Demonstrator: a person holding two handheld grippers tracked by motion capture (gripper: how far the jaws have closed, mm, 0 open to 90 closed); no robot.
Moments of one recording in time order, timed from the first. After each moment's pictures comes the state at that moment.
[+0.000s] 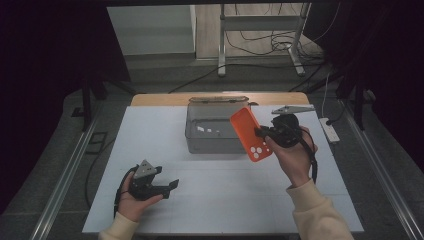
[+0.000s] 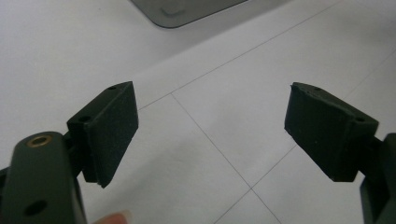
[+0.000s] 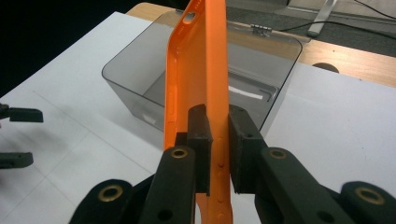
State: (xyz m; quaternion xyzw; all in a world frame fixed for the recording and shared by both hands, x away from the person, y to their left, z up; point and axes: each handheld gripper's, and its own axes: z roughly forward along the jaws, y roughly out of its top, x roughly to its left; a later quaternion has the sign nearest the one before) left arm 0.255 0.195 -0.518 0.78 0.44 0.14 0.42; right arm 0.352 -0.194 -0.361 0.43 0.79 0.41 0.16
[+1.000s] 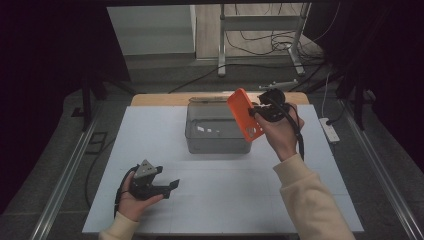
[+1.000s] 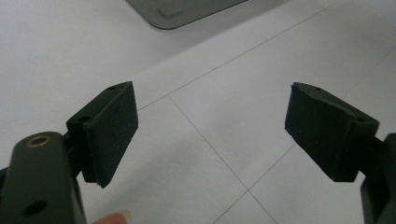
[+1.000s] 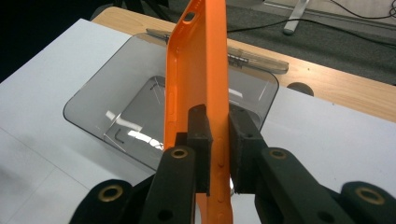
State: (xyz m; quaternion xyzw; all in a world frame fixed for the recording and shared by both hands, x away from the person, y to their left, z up) left arm 0.256 0.194 -0.518 0.78 0.44 0.14 0.42; right arm 0.406 -0.161 -0.337 0.45 0.79 0.37 0.19
